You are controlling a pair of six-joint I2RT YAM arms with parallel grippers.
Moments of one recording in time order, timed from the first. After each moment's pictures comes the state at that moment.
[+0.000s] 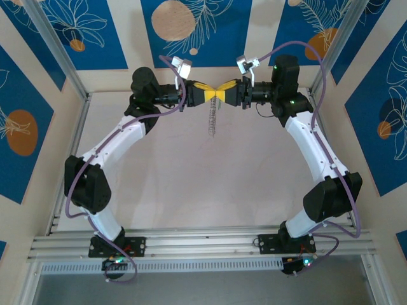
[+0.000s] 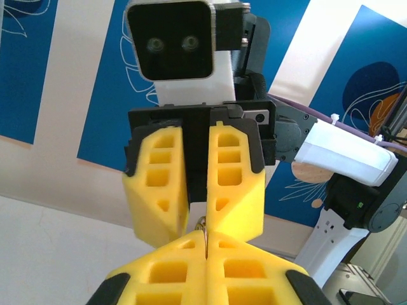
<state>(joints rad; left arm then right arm) -0.46 1.73 1.57 0.47 1.16 -0.63 0.25 1.55 1.61 -0.23 -1.22 0.24</state>
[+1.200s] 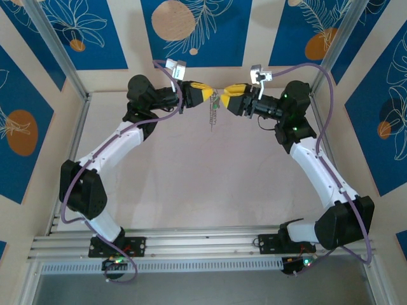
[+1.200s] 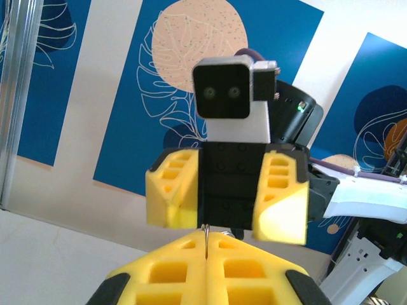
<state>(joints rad) -0.47 1.66 1.46 0.60 1.05 -0.68 0.27 1.31 1.24 0.24 -0.95 0.48</state>
